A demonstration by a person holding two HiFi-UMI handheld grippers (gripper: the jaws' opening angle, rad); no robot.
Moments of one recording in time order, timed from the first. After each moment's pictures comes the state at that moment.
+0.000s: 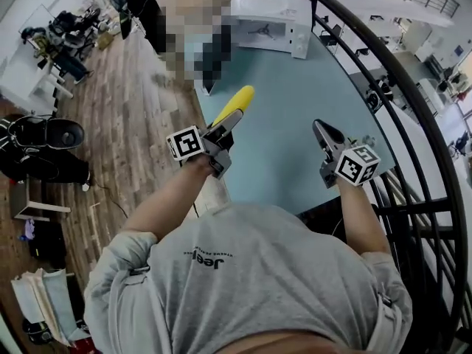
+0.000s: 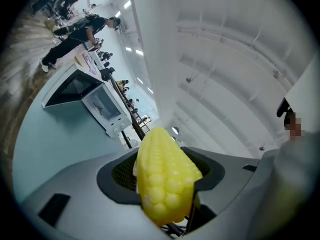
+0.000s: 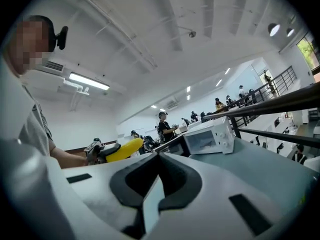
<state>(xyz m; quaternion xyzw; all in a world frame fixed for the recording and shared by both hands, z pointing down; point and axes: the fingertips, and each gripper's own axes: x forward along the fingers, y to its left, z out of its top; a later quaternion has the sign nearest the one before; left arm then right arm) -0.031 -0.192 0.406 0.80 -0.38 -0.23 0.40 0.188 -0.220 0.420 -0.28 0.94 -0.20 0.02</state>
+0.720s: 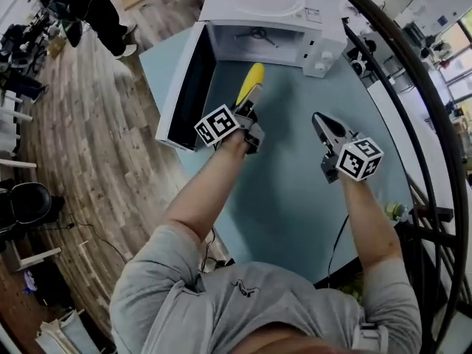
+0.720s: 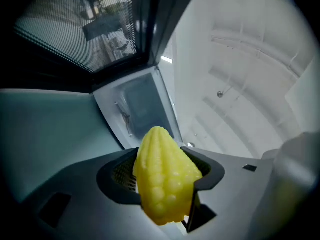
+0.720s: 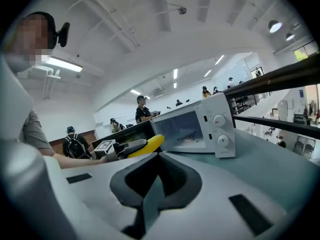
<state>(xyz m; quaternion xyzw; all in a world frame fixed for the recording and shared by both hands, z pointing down) -0.117 -0.593 0.605 0.73 -0.42 -0.28 0.46 0.059 -0.526 0.561 -0.34 0.91 -0.23 -0.06</state>
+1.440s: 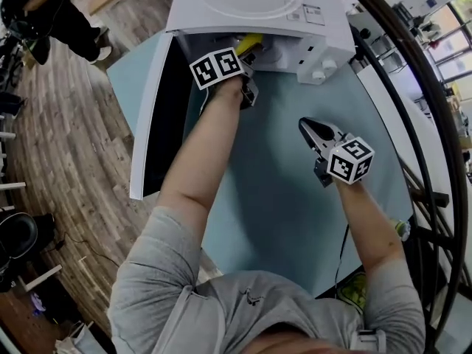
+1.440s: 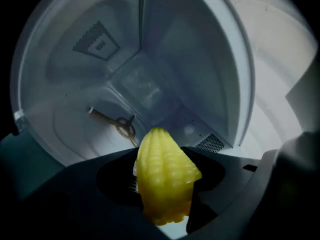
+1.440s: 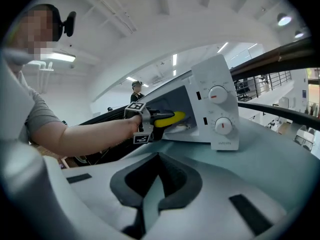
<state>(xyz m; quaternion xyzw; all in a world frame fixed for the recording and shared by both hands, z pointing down) -0.102 -0.794 0.648 0.76 -0.46 -0.09 0.46 0.041 -0.591 0.637 -0.33 0.90 -0.25 -0.13</state>
